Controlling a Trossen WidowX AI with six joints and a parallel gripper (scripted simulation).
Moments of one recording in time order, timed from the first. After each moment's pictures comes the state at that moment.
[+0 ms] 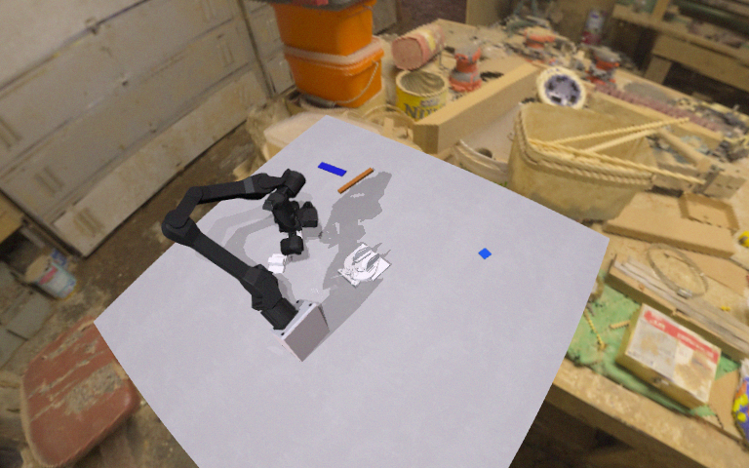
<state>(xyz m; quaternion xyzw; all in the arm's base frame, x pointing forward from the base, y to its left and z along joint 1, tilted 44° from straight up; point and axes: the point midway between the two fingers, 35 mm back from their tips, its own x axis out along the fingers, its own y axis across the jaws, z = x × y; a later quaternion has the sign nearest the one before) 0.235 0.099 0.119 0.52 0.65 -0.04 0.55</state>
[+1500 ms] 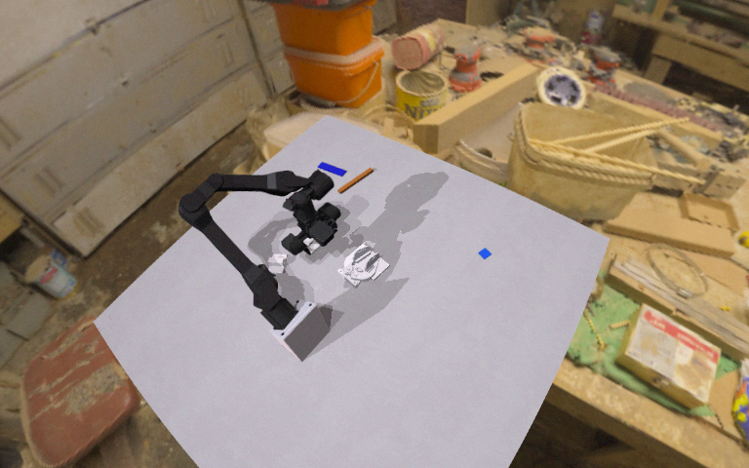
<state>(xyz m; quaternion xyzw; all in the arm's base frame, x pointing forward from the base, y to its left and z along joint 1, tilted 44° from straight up) 0.259 0.052 0.081 0.71 0.56 -0.34 0.26</state>
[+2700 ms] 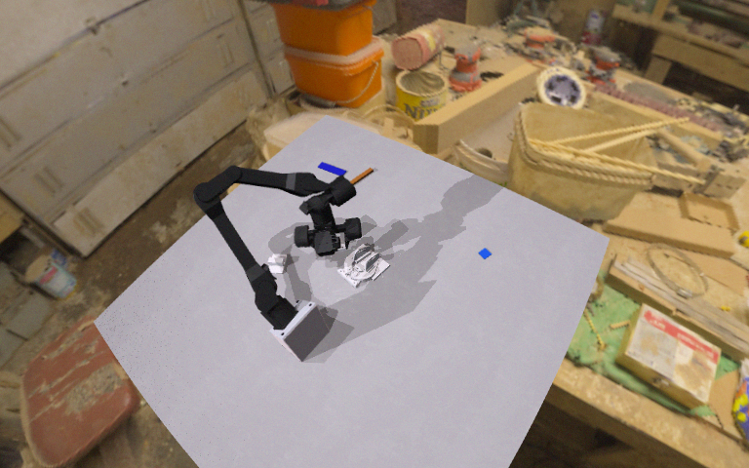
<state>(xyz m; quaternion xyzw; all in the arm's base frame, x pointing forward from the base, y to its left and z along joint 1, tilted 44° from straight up) 0.266 0.012 0.047 0.75 0.41 -0.52 -0.03</state>
